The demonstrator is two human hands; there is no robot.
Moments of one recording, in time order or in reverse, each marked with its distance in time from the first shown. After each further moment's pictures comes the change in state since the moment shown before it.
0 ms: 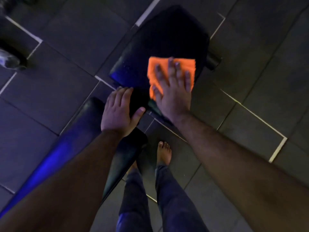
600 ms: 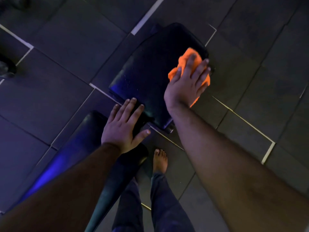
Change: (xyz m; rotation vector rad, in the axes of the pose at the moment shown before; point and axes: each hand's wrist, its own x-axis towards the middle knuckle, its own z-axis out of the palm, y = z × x) left_hand -0.001 -0.013 0.004 0.108 -0.120 0.209; right_hand 0.073 -0.012 -0.013 0.162 0.096 0.753
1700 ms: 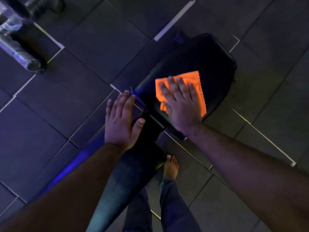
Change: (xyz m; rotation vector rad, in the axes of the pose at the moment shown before) left_hand -0.013 -0.039 -0.040 -0.205 0.353 -0.235; right_hand -0.048 0.006 -0.001 -0.296 -0.218 -0.984
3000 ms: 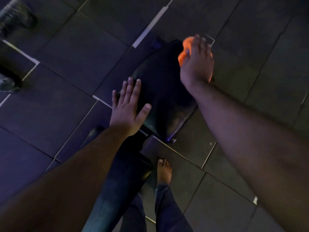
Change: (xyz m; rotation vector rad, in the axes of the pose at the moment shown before) left_hand 0.088 0.035 0.054 -0.122 -0.302 0.044; right_hand 0.107 0.116 -0.038 0.218 0.041 0.681
